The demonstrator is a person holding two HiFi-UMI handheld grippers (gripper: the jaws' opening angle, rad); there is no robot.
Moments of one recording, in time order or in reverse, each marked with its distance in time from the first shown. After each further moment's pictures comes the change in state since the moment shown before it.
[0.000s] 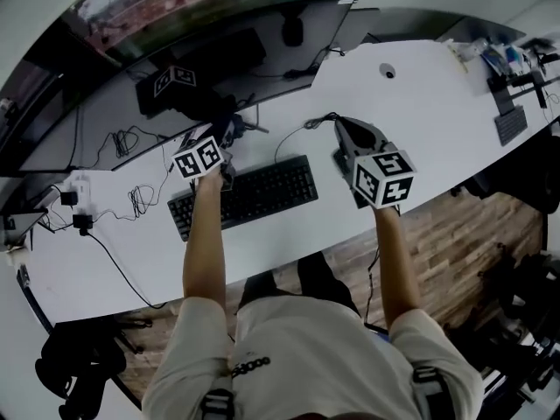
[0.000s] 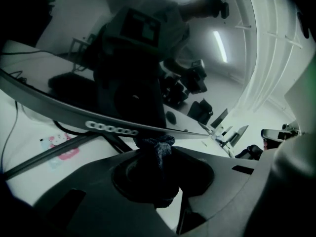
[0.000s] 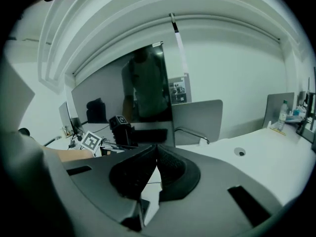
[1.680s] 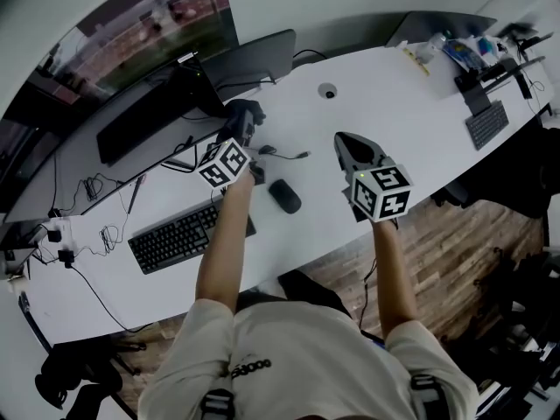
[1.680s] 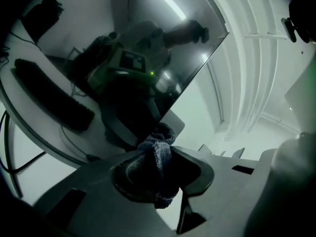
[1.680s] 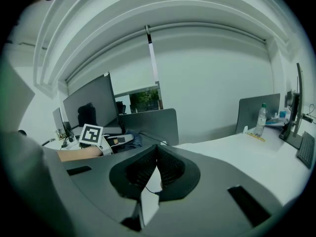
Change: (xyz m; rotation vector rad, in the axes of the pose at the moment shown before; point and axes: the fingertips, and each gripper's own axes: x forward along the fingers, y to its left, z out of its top) left arm 0.152 -0.259 0.044 -0.053 -0.331 -0.094; right arm -0.093 -0.204 0.001 0.034 -0.035 -0.071
